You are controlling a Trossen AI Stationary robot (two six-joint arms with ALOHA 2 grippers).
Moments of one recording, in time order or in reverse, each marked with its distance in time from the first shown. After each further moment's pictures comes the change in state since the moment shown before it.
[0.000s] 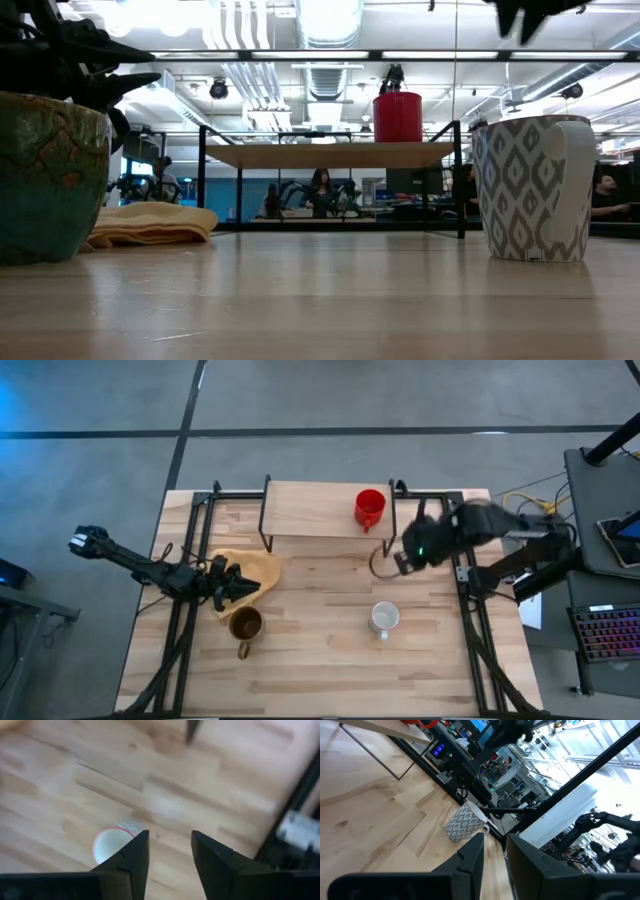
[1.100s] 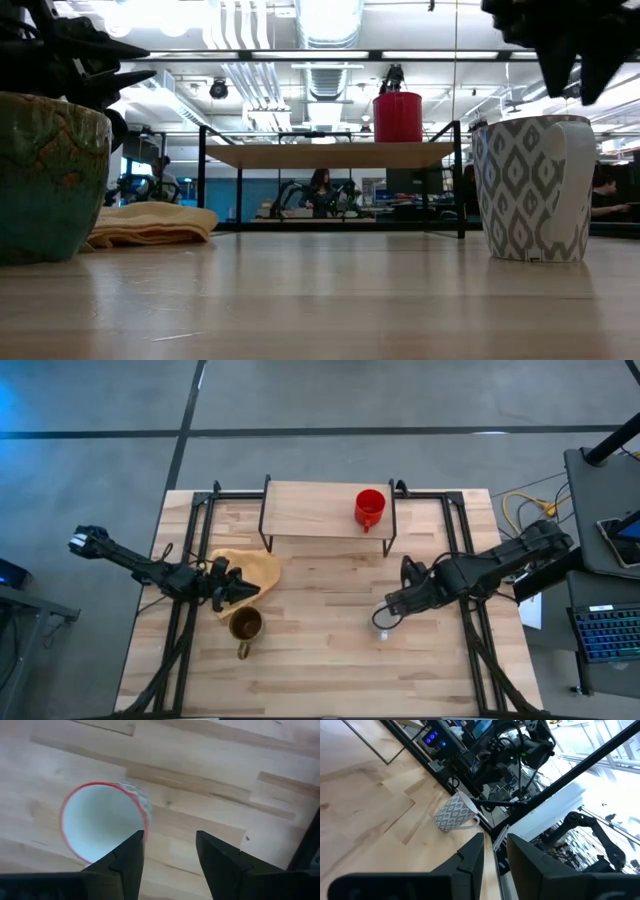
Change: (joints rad) left arm 0.000 0.003 0.000 -0.002 0.057 -0.070; right arm 0.300 0.037 -0.379 0.325 -0.029 0.451
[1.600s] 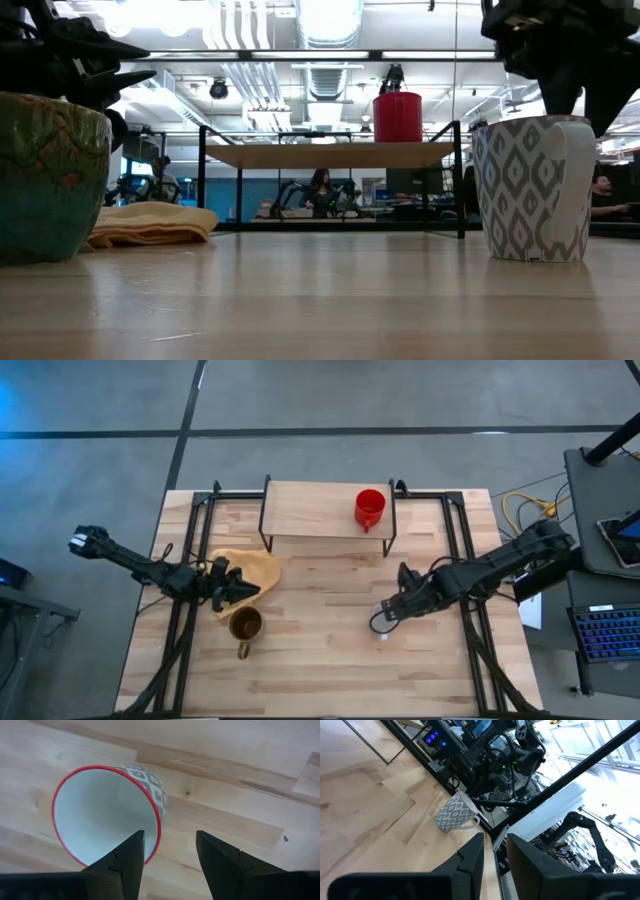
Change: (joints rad) left arm 0.000 0.000 0.000 0.000 0.000 -0.002; right arm 0.002 -0.014 -0.160 0.238 -0.055 0.013
